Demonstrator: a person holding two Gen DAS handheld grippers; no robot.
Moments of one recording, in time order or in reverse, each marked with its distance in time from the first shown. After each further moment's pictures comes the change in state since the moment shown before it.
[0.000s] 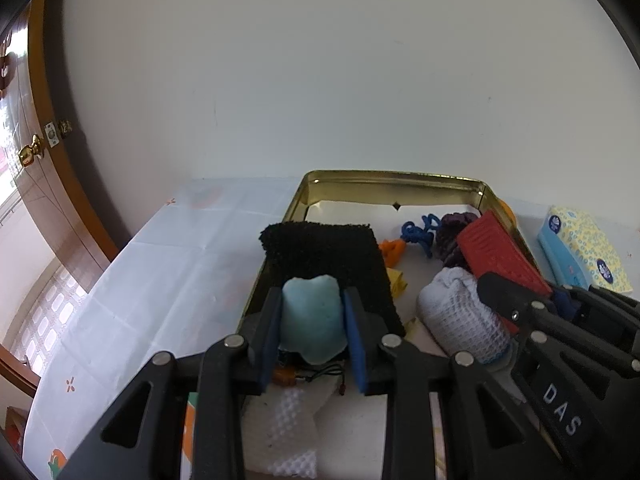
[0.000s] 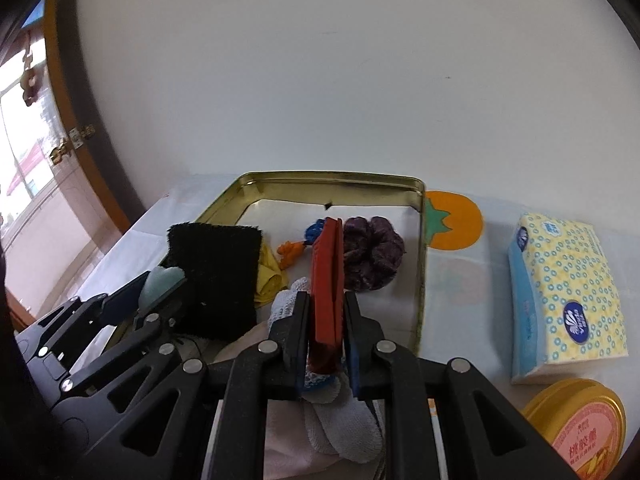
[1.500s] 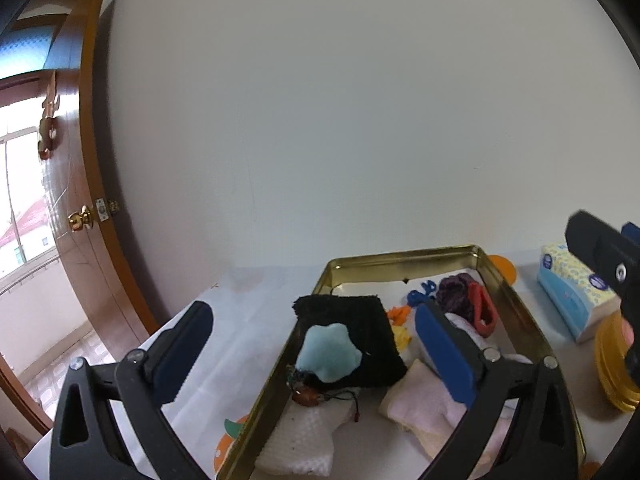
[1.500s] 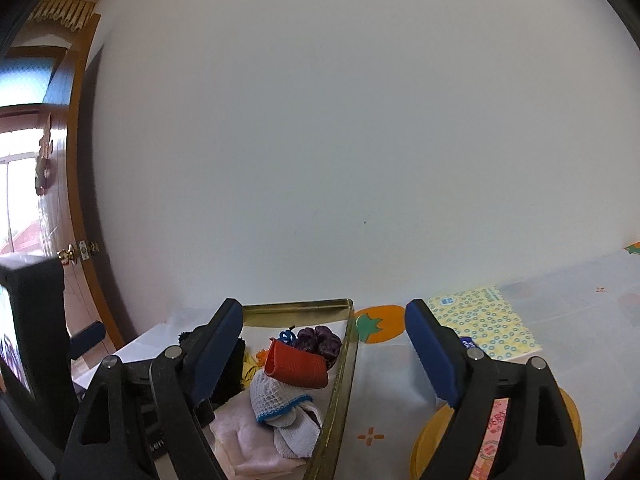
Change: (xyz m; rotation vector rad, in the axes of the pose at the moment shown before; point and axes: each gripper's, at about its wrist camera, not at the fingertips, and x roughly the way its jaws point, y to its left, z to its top) left arm -0.057 -0.003 -0.029 0.052 -0.389 0.101; right arm -0.096 -0.020 -0.050 0.101 -0.600 -0.102
